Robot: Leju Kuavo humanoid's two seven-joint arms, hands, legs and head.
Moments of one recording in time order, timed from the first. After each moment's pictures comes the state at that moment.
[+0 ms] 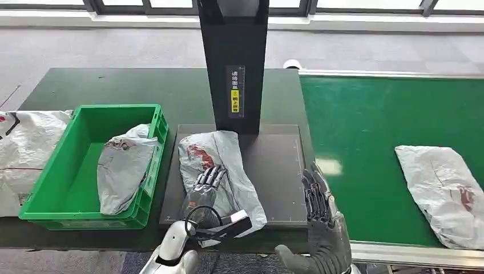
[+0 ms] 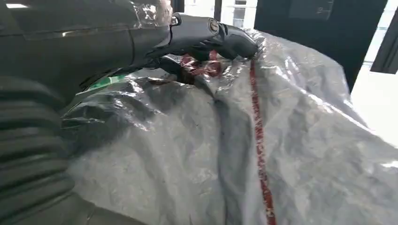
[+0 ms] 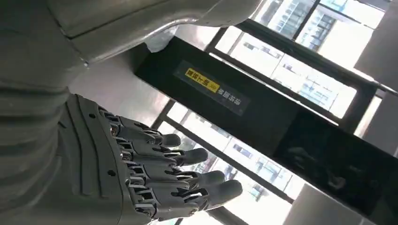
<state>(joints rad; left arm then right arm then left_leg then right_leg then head) -0.18 -0.32 -0.25 -0.96 -1.46 0.40 -0.01 0.33 0.16 0.24 -1.83 0.57 -0.15 -0.66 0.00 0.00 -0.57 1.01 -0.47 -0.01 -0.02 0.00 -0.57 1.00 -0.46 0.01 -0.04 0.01</state>
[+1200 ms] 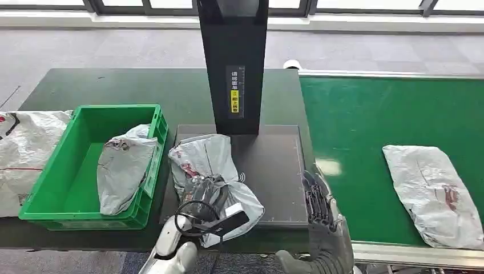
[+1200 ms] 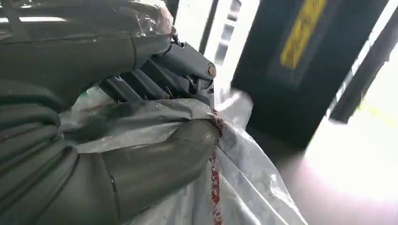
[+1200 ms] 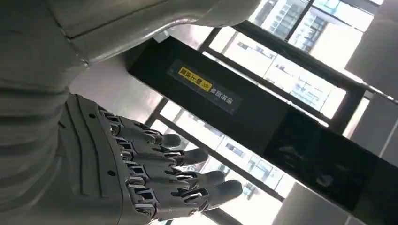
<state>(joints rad) -0.16 -0.32 -0.25 -1.07 -1.19 0.55 -0.23 0.35 0.16 0.24 -1.85 0.58 -0.14 -0.68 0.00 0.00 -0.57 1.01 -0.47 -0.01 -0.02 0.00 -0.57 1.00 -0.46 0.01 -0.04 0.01</state>
